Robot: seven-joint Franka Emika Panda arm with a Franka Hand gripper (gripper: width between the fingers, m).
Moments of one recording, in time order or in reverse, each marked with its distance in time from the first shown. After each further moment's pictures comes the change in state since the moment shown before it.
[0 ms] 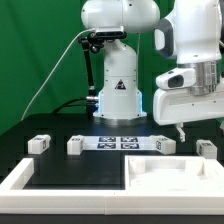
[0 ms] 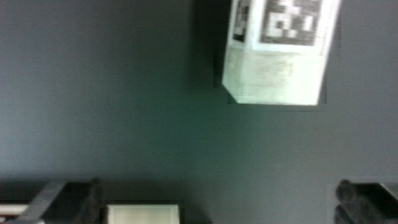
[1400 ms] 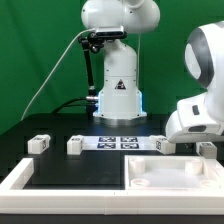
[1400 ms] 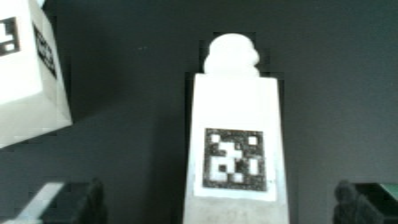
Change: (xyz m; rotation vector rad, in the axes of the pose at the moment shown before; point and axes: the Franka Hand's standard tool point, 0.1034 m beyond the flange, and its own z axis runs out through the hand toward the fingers) arm -0.032 -0.020 0.038 -0.060 -0.778 0.044
